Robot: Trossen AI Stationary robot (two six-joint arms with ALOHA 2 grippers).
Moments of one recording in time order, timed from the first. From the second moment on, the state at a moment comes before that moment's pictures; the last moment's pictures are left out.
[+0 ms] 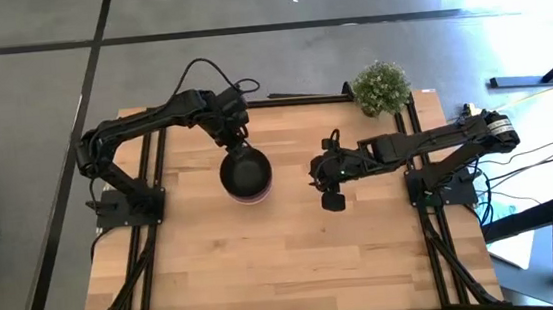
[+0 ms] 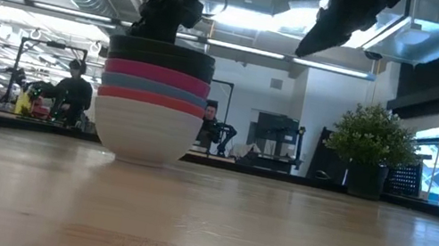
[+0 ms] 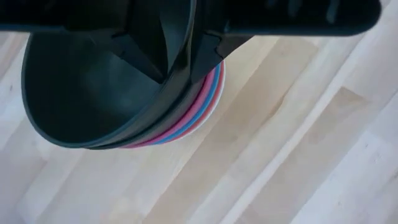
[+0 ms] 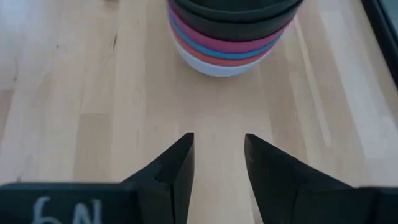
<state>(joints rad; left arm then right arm) 0.45 1.56 1.41 -1.08 0.18 -0.28 0.11 1.42 1.16 -0.61 0.19 0.09</state>
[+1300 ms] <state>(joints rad) 0.46 1.12 1.41 -1.00 0.08 -0.29 0.10 1.26 1.15 -0.71 0.28 0.13</state>
